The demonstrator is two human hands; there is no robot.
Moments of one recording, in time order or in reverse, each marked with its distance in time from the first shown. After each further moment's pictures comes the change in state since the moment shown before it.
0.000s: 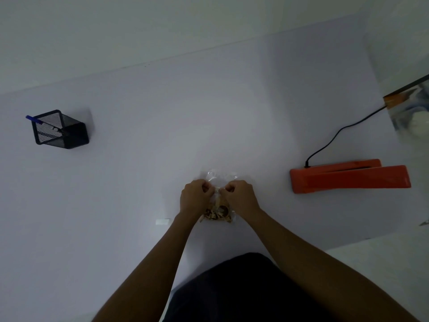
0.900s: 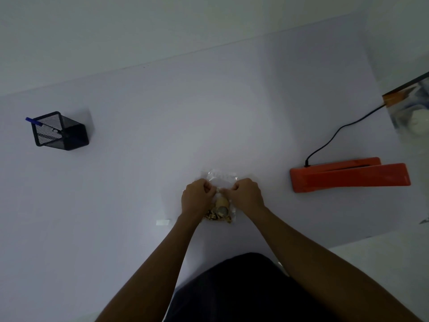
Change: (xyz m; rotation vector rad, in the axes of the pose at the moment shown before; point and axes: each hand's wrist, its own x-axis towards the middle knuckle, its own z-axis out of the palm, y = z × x) left_hand -0.004 0.004 0.004 0.010 0.031 -0.011; right_hand 0.003 0.003 -0.015 -0.074 -0.017 0.102
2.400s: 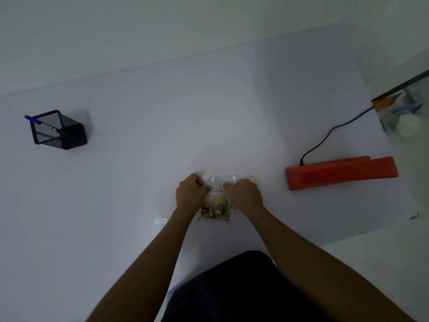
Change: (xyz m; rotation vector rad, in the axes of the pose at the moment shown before) left_hand 0.009 -0.010 -0.007 -0.055 0.006 -0.032; right_hand -0.011 -0.007 0.000 -0.036 0.045 0.154
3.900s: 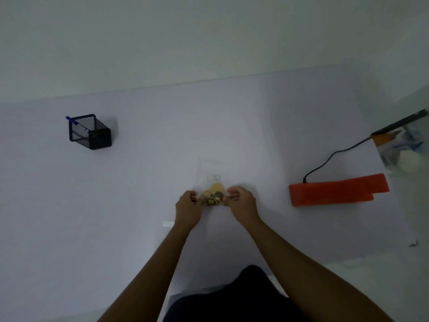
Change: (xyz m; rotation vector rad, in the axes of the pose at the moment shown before) left_hand -0.037 -0.022 -0.027 -0.242 0.065 -0.126; right_hand -0.018 -0.008 0.013 0.387 -0.023 -0.272
